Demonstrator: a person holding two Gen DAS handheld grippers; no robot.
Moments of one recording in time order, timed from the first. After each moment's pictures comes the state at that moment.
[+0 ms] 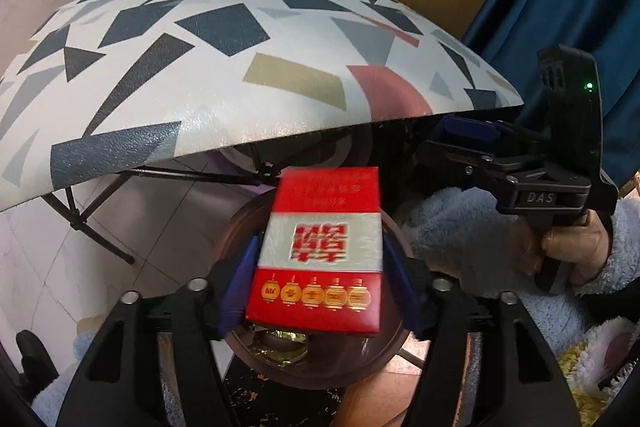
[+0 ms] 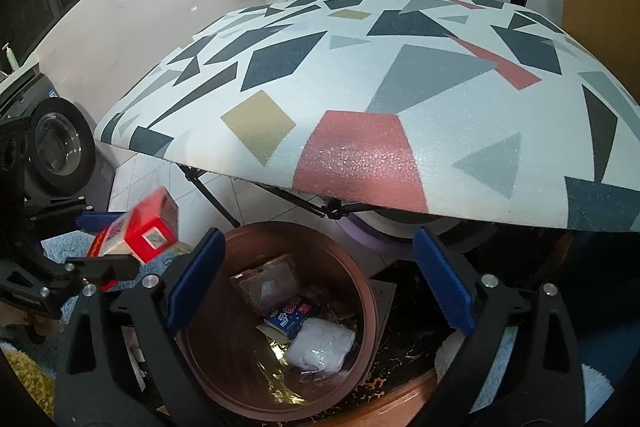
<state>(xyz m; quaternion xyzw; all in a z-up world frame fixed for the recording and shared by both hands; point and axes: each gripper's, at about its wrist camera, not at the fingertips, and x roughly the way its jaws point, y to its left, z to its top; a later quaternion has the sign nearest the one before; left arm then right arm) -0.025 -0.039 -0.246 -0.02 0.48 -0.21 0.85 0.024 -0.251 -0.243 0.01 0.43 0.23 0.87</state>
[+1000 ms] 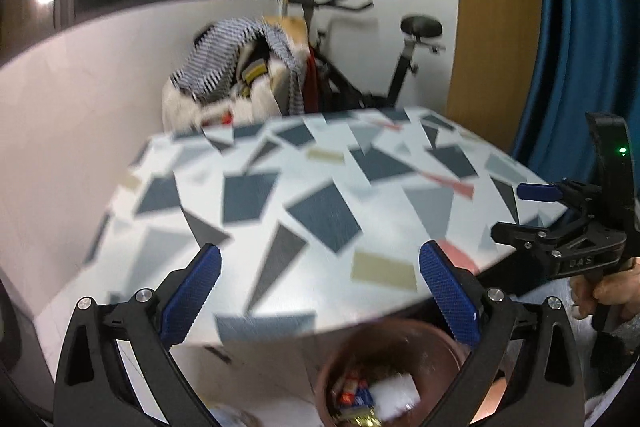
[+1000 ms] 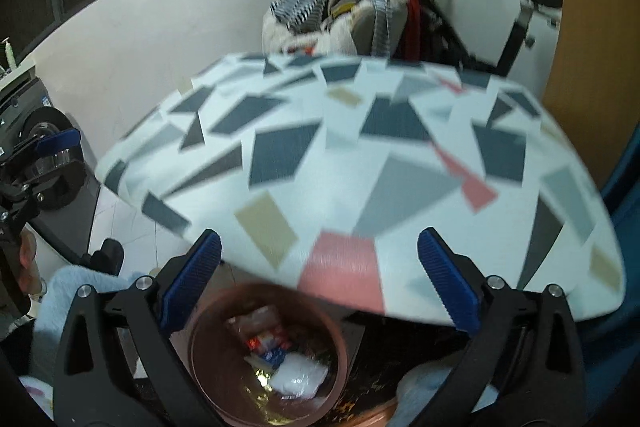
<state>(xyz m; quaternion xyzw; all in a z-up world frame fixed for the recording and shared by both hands) -0.014 -0.003 -0.082 0.05 0.28 -0.07 0.96 0.035 -0.239 -0.126 -0.04 0.36 0.20 0.91</state>
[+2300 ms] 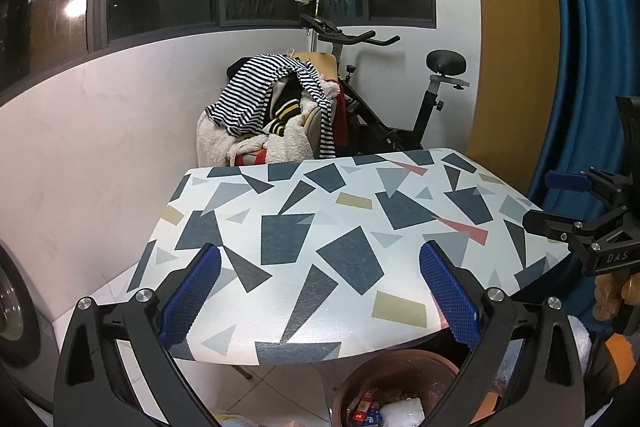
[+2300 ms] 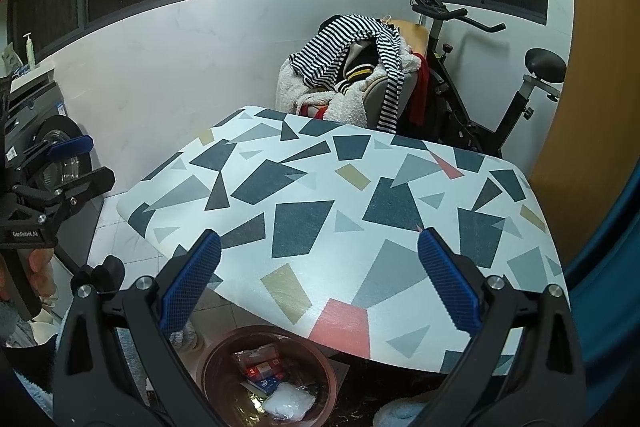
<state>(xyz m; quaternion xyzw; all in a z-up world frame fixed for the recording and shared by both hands) -0.029 0.011 -0.021 0.04 0.25 -0.03 0.97 0.031 -0.226 -0.018 -0.06 0.30 0.22 0.93</state>
